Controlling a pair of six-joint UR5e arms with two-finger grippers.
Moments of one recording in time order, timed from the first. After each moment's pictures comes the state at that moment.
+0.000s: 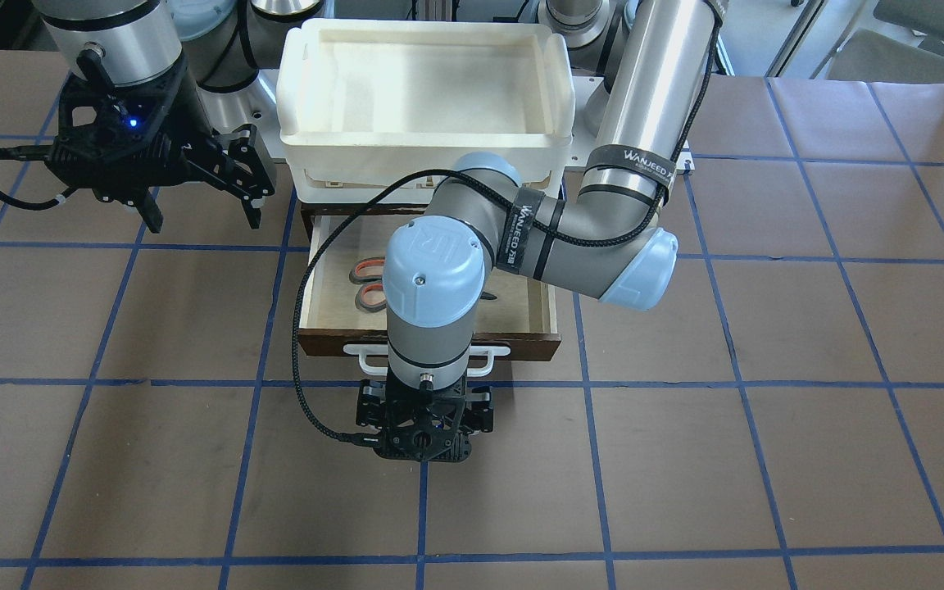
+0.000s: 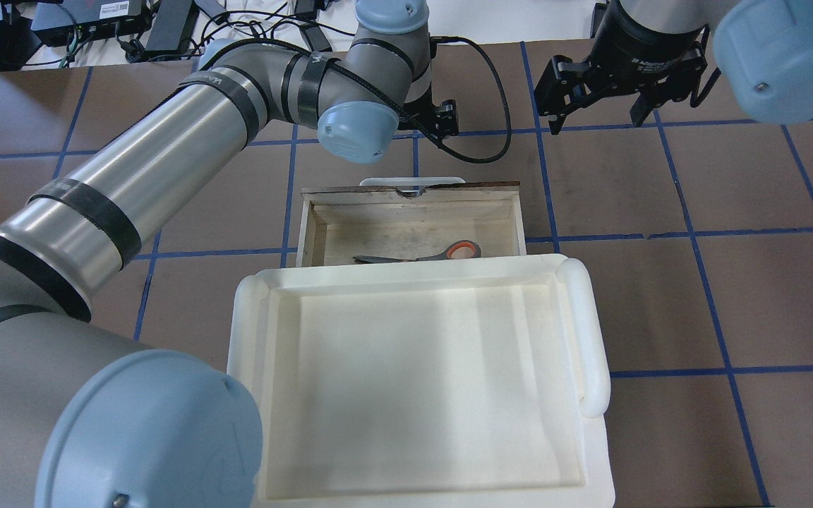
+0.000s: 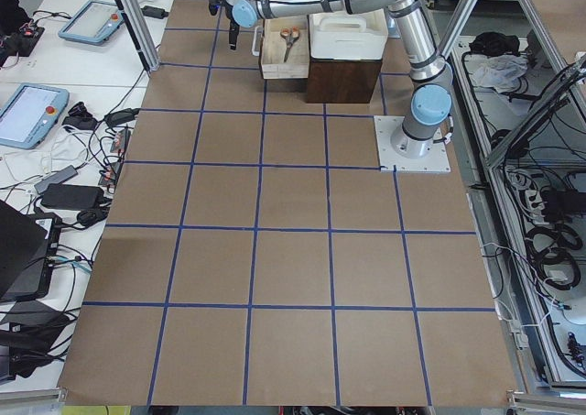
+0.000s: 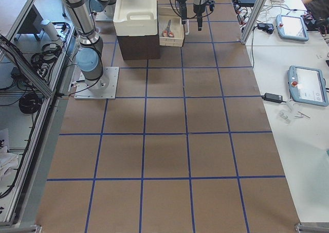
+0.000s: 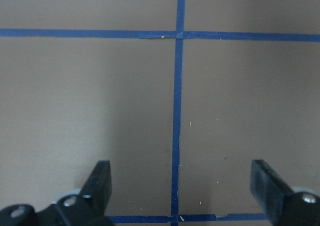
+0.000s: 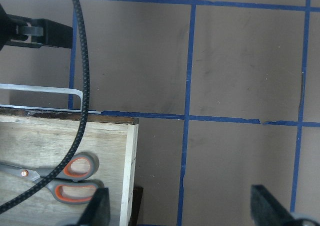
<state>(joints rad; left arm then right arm) -1.92 -2.20 -1.29 -1.06 1.59 -0.29 1.63 -1.55 1.53 -1.67 -1.56 -0.01</state>
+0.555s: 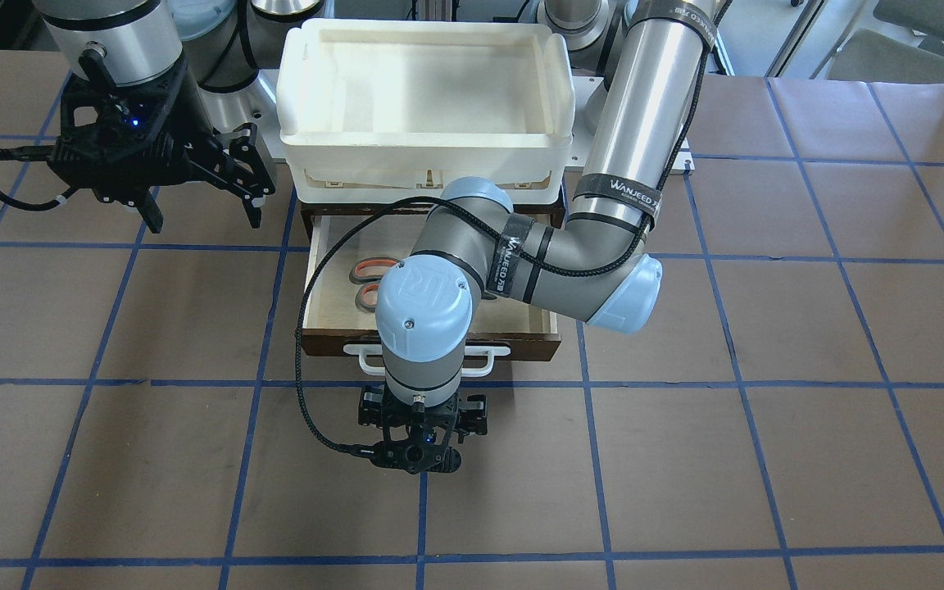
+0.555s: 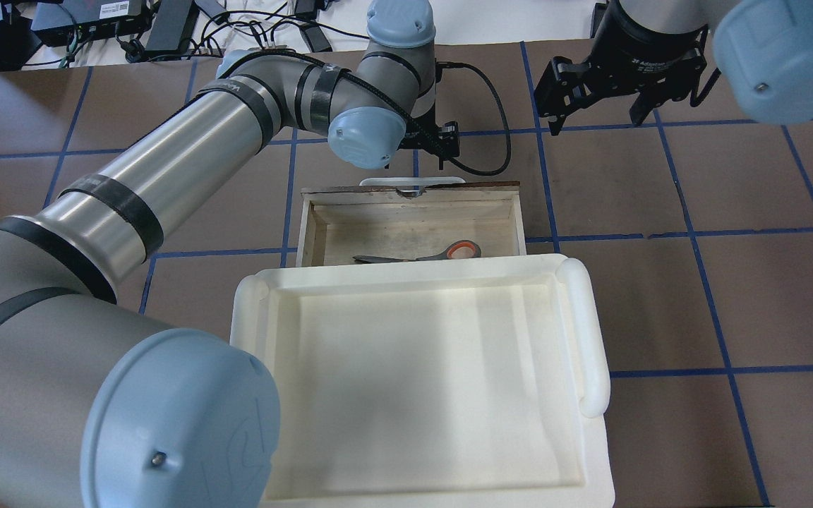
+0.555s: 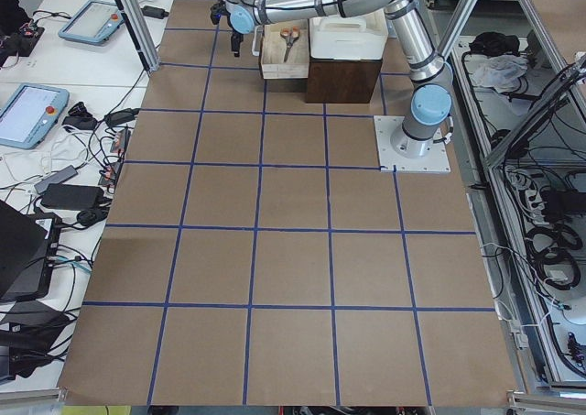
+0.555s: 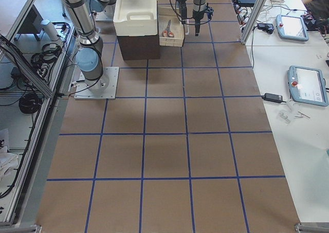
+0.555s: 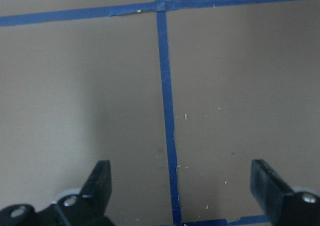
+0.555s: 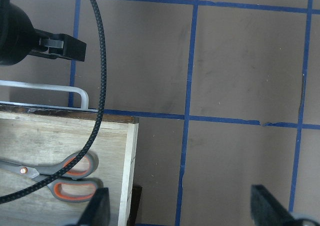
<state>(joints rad) -1.92 -2.25 -1.27 -1.15 1.58 -0.27 1.63 -1.55 1.53 -1.67 -1.56 -0.03</state>
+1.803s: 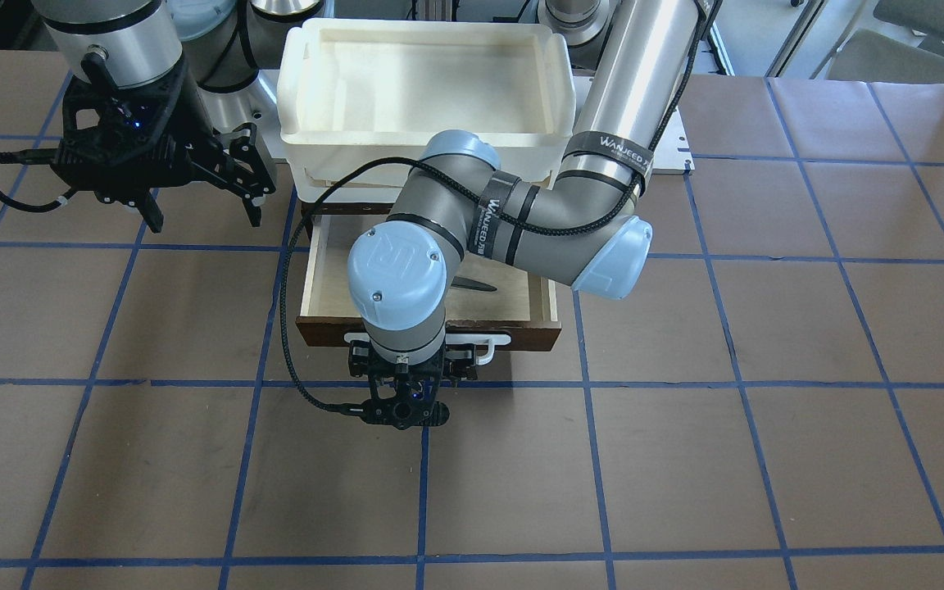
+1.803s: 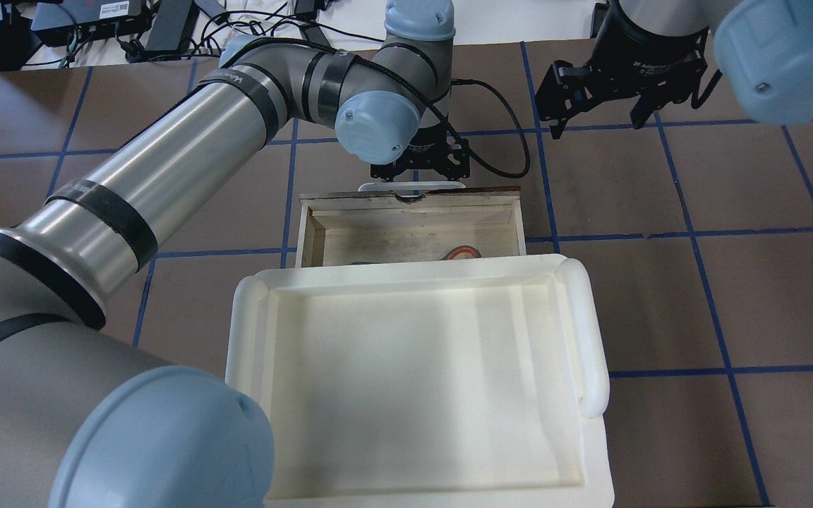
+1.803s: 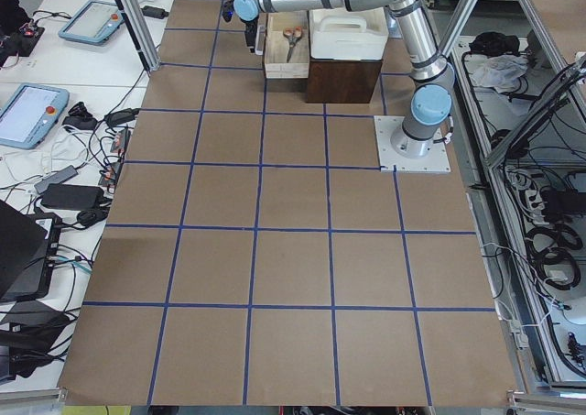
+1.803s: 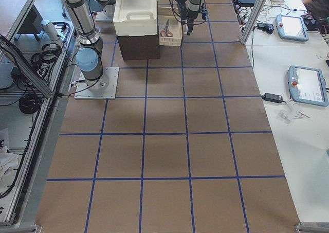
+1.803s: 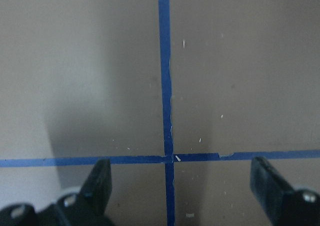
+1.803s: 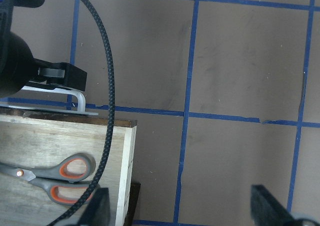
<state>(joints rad) -1.96 -2.18 -1.27 -1.37 1.56 -0.35 1.63 -1.55 1.53 -1.66 -1.56 -0.04</state>
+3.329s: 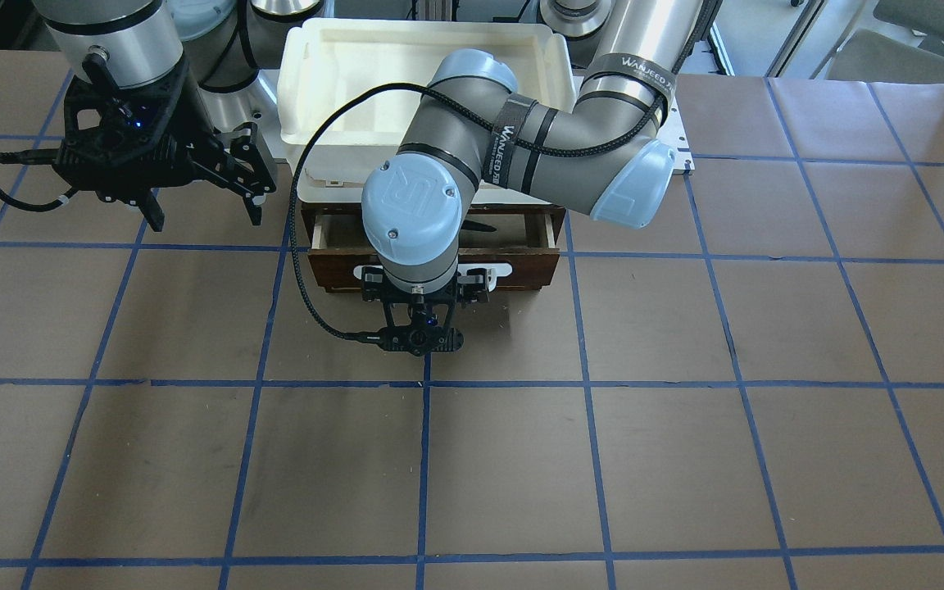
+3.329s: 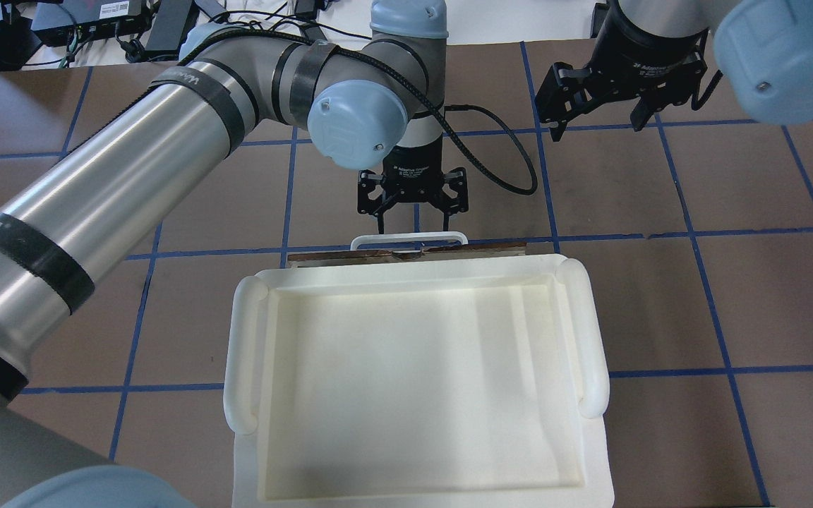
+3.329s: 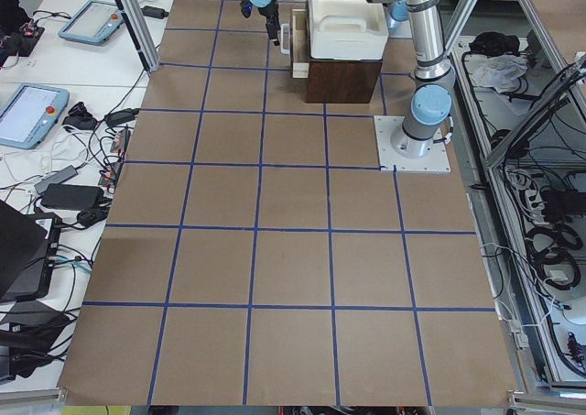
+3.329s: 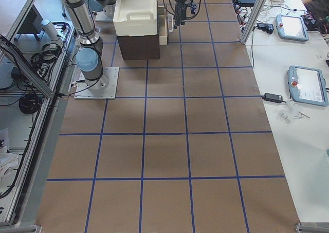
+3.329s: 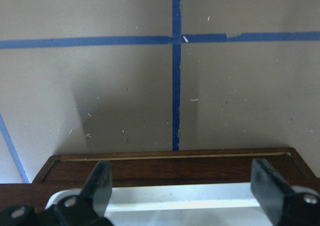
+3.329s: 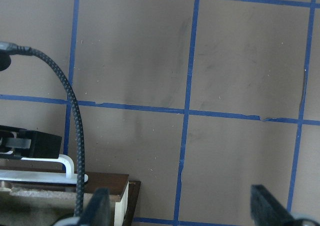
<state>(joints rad) -1.97 -2.05 -1.35 -1.60 1.49 -0.39 1.63 -1.55 1.53 -1.65 -1.56 -0.04</state>
